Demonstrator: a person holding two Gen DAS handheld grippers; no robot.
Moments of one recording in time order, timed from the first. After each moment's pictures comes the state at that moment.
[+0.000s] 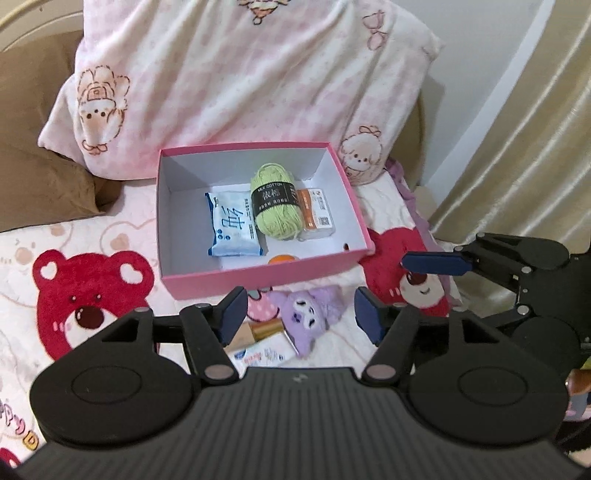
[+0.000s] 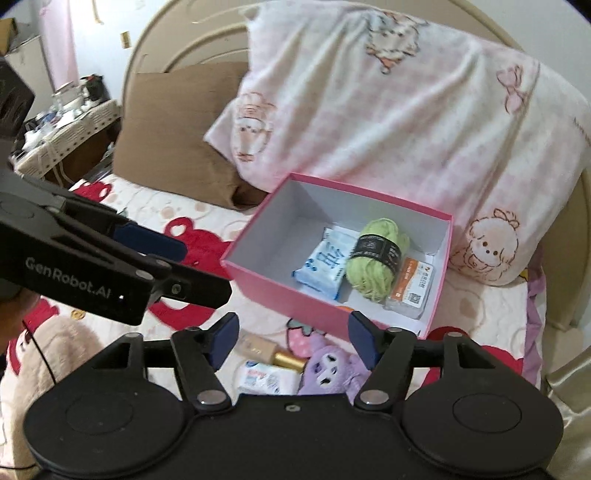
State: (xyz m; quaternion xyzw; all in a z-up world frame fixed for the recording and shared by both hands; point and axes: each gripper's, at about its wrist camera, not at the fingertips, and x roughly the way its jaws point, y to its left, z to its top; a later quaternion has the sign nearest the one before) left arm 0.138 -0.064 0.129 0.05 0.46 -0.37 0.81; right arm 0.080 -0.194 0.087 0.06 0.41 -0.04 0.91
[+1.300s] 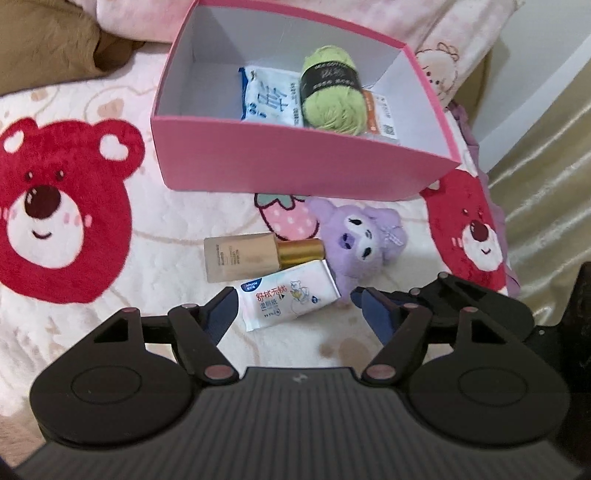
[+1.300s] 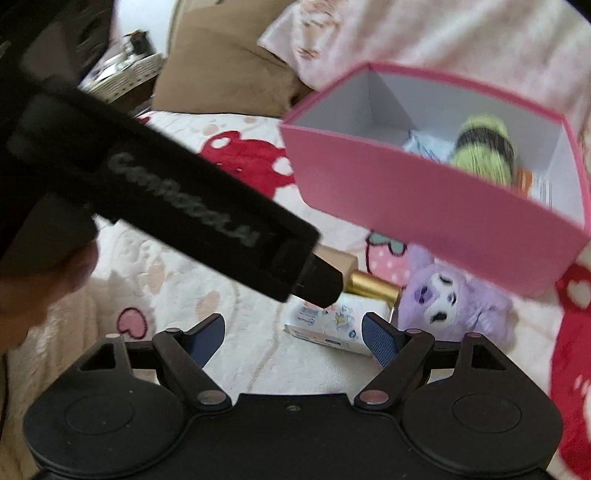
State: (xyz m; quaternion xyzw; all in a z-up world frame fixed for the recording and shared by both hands) left arm 0.148 -0.066 -0.045 0.00 0.55 -0.32 0.78; right arm 0.093 -0.150 -0.090 0.09 0.43 0.03 0.90
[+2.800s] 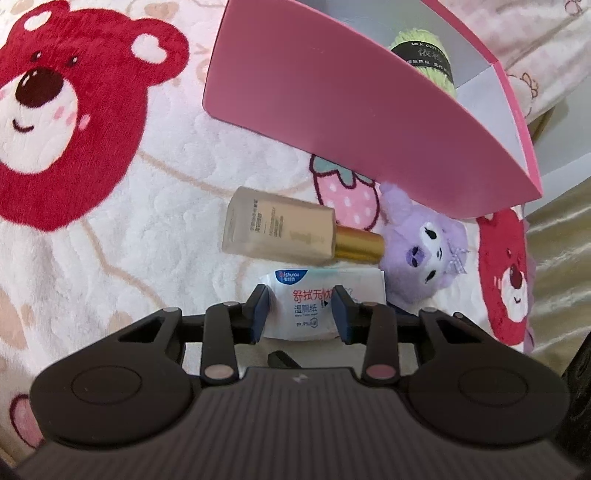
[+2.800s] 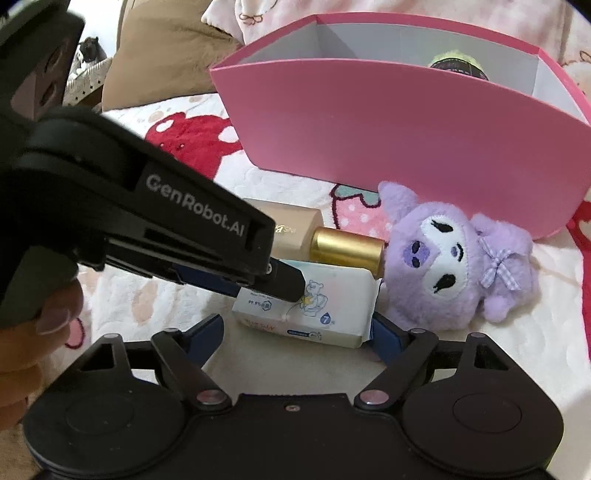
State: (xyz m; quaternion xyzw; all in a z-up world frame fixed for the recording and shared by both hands) left arm 0.160 -0.055 -0.123 -0.12 0.58 -0.25 0.76; right arm 0.085 -0.147 -0.153 0.11 0.44 -0.03 0.89
